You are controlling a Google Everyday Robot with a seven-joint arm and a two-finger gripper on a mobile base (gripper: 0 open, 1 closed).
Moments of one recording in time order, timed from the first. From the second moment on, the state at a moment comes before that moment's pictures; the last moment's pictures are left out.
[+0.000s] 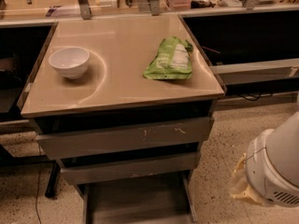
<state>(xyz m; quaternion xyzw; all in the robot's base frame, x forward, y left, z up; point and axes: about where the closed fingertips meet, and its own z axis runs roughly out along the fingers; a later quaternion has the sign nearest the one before) 0.292 -0.173 0.840 -0.59 0.80 0.01 0.09</state>
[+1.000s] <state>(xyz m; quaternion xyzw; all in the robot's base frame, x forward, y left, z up) 0.280 -0.176 0.708 -0.54 0.84 0.04 0.04</state>
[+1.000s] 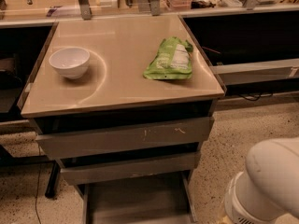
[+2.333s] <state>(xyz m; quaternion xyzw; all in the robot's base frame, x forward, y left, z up) 0.256 -0.163 0.596 -0.51 0.85 0.11 0.01</state>
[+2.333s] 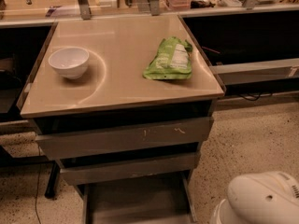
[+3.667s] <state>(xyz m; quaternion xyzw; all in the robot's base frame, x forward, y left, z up) 0.225 -0.152 0.421 -0.44 0.88 0.17 -0.04</state>
